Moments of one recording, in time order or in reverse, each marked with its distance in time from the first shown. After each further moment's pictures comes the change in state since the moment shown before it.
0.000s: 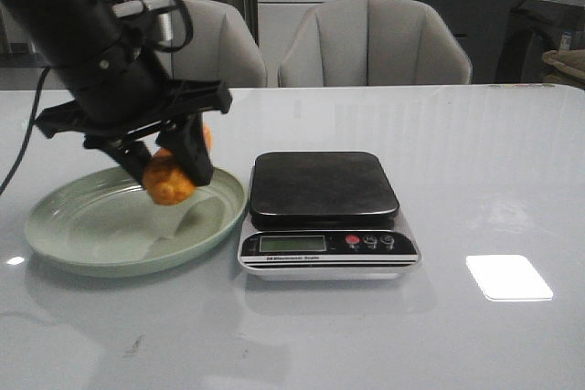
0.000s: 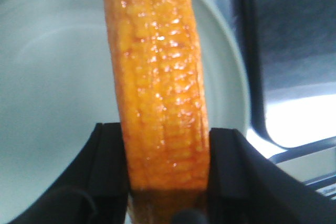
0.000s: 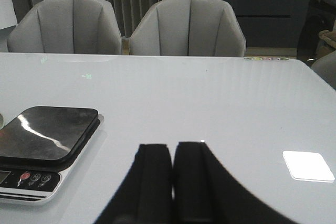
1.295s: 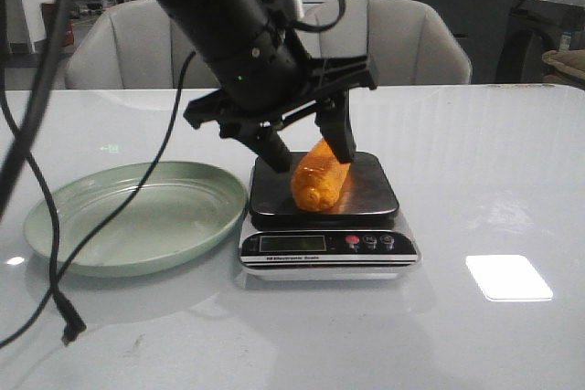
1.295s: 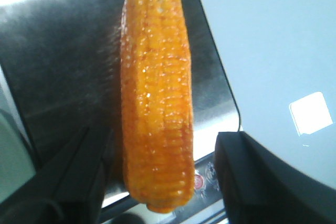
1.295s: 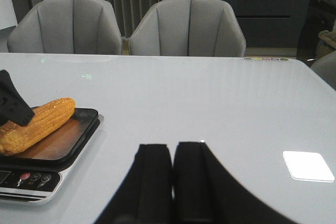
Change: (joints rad) left arm -0.194 0.099 -0.200 -0.078 -0.054 0.000; right arm 0.000 0.000 0.000 0.000 0.000 0.000
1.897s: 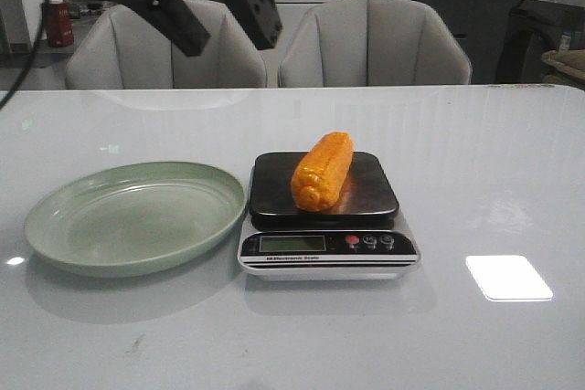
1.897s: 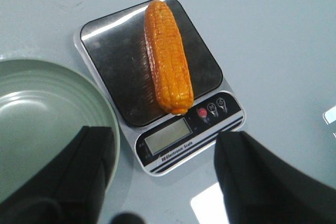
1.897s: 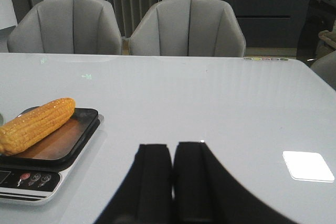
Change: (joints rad) left arm 0.000 -0.471 0.253 0.187 0.083 0.002; right arm 0.000 0.000 0.000 0.000 0.000 0.000
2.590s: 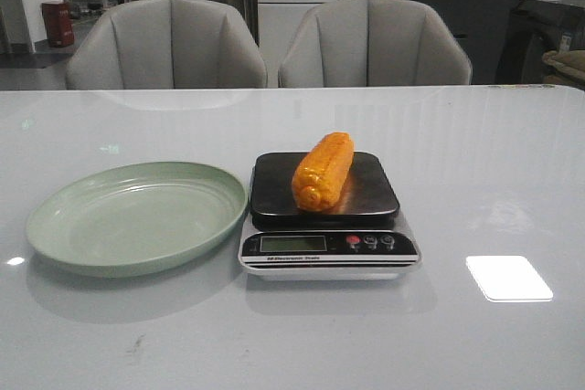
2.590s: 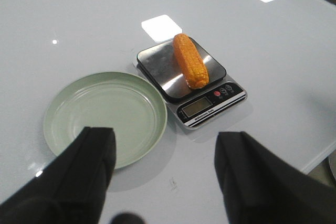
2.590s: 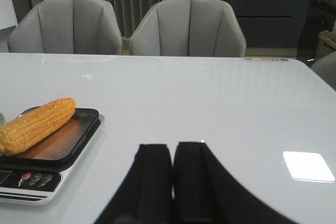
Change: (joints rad) left arm 0.000 -0.959 0.494 0.178 0.065 0.000; right arm 0.000 0.000 0.000 0.000 0.000 0.000
